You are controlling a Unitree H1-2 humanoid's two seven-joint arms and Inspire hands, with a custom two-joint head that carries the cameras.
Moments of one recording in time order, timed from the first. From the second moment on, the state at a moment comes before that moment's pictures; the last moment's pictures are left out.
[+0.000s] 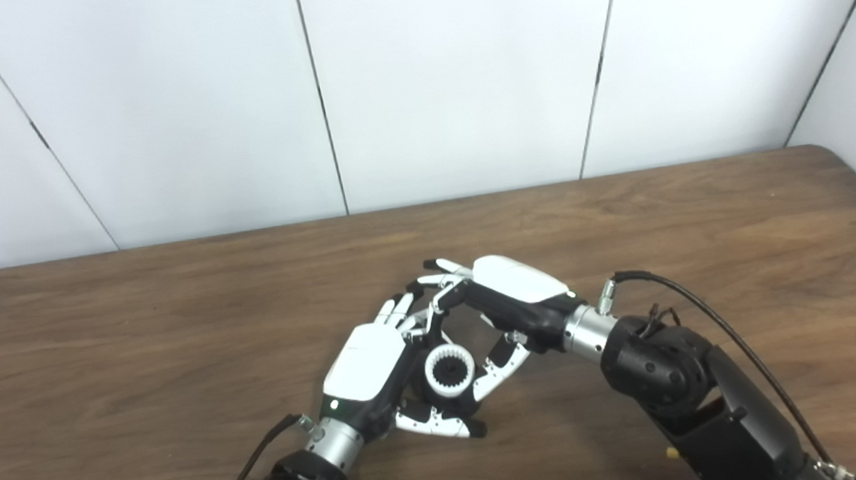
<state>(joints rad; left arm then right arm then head) -0.26 0.22 -0.53 0.16 0.82 -0.09 0.10 -0.39 -0.30 0.35 -0.15 -0.57 0.03 0.48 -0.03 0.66</state>
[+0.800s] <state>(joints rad) -0.25 0.22 -0.53 0.16 0.82 -0.09 0.10 -0.39 -0.31 0.34 -0.15 -0.58 0.03 0.47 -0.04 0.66</state>
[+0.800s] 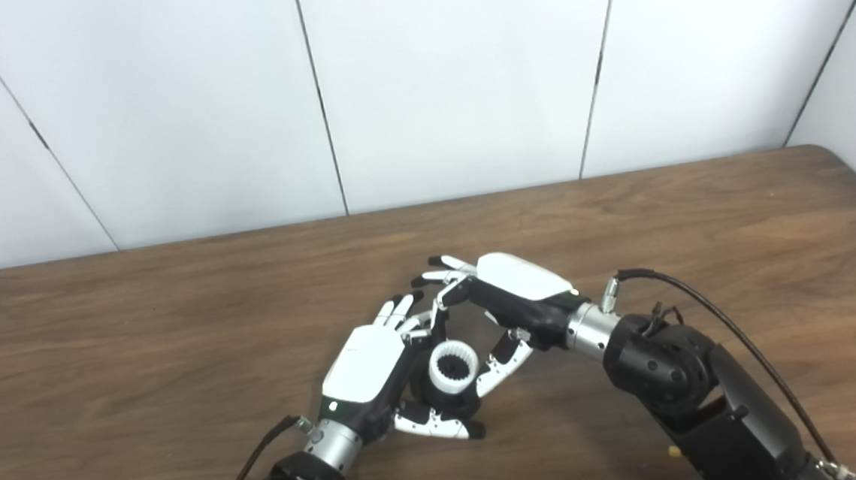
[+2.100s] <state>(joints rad) -0.29 0.21 -0.54 0.21 0.82 -0.12 0.11 -0.31 -0.32 0.18 -0.26 -0.48 0.15 0.45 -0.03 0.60</state>
